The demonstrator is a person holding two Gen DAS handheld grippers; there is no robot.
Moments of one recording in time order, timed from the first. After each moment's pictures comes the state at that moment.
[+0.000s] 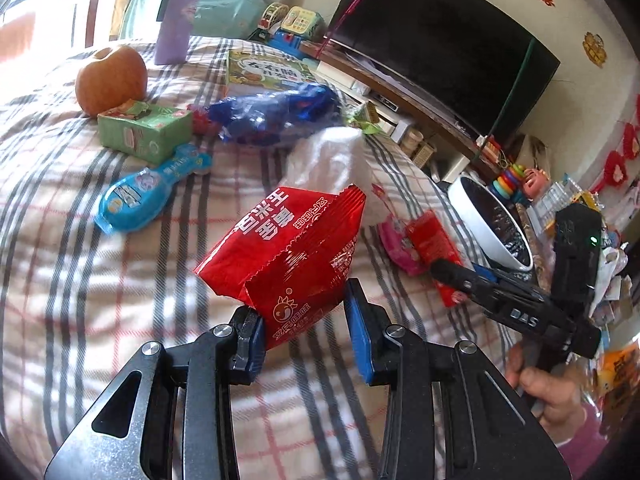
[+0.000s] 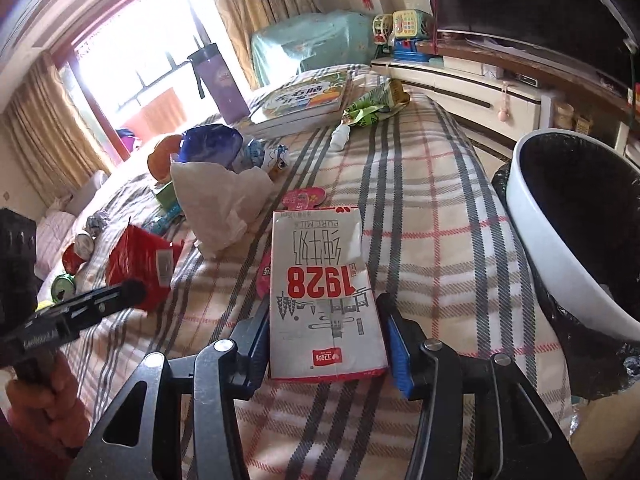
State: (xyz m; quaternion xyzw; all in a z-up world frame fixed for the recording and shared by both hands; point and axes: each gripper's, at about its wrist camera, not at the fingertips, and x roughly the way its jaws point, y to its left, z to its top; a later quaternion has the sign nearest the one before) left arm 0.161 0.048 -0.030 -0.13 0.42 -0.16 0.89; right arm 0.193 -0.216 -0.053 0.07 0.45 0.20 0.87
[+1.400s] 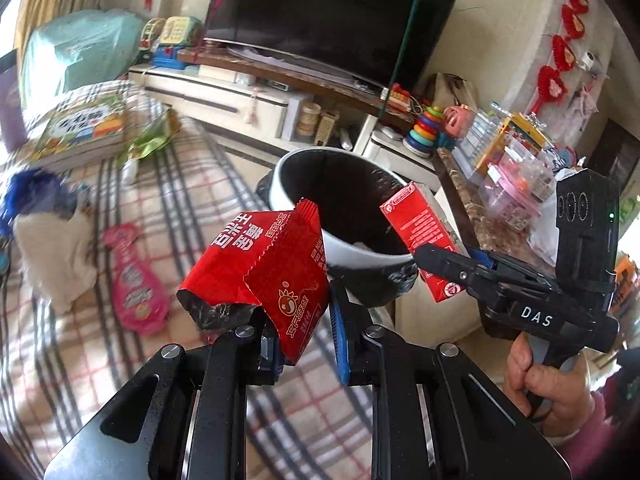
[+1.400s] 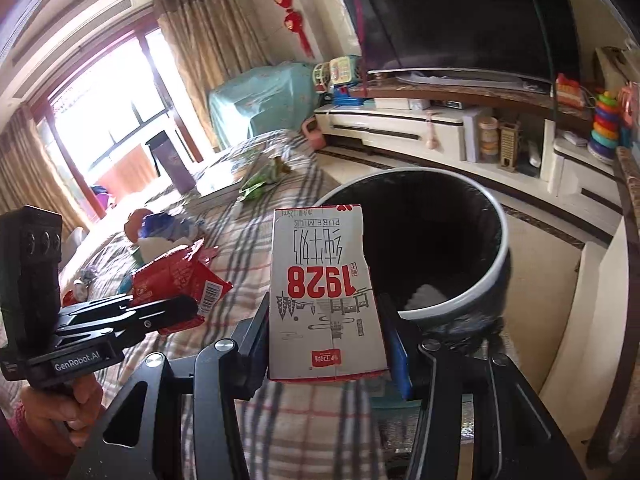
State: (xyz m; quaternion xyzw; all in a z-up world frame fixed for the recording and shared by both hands) left arm 0.173 -0.148 0.012 -0.03 0.40 -0.30 0.87; right arm 0.143 -0.370 0.001 0.11 0.38 0.11 0.91
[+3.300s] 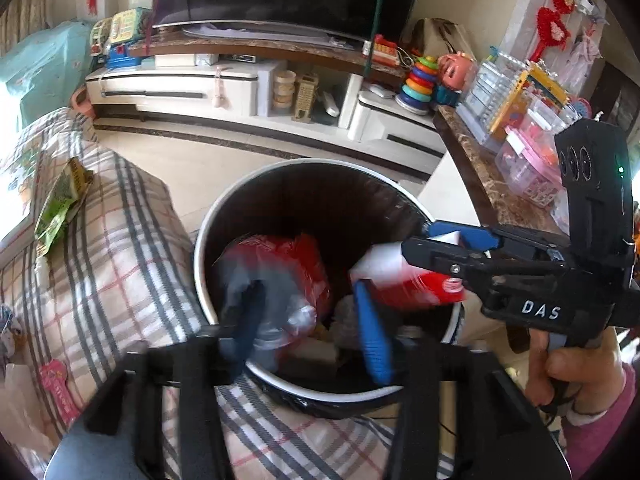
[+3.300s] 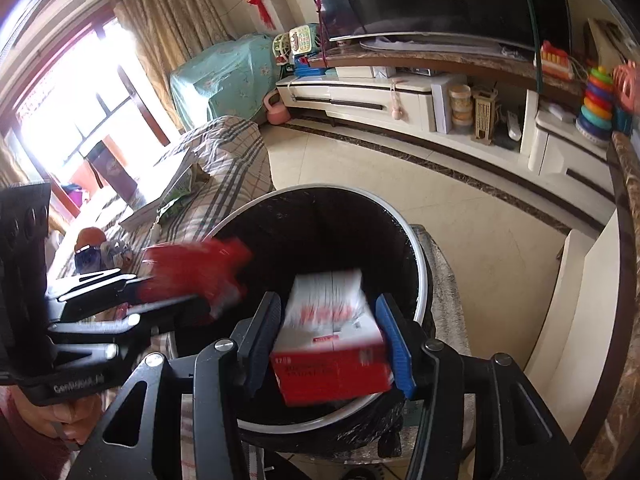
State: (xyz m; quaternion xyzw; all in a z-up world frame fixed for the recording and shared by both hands) left arm 0.265 -0.259 0.004 0.06 0.44 -0.31 0.84; right arm 0.232 -0.452 -0.018 0.13 0.45 0.09 0.88
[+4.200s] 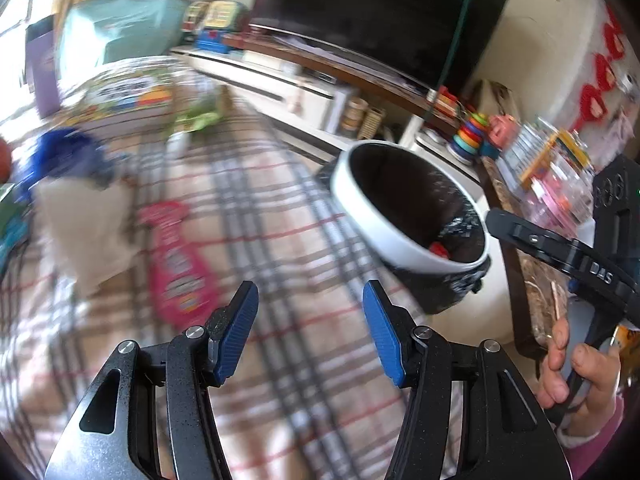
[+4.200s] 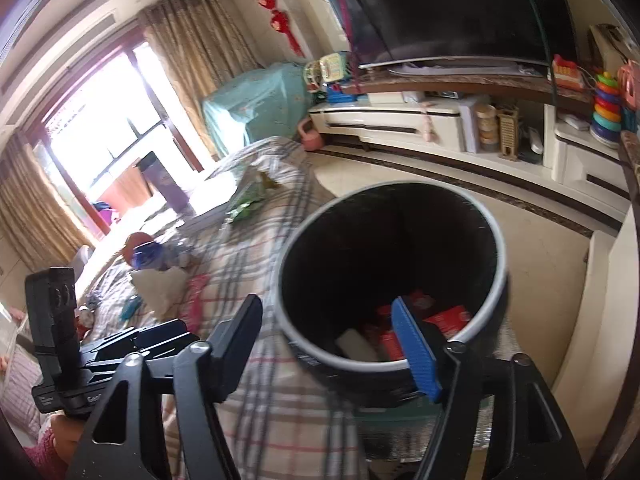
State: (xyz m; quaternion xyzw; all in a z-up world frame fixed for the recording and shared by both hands) left arm 0.188 -0.114 -0.010 -0.05 0.42 -0.21 0.88; right arm 0.173 -0.382 0.007 0.15 0.38 0.13 0.90
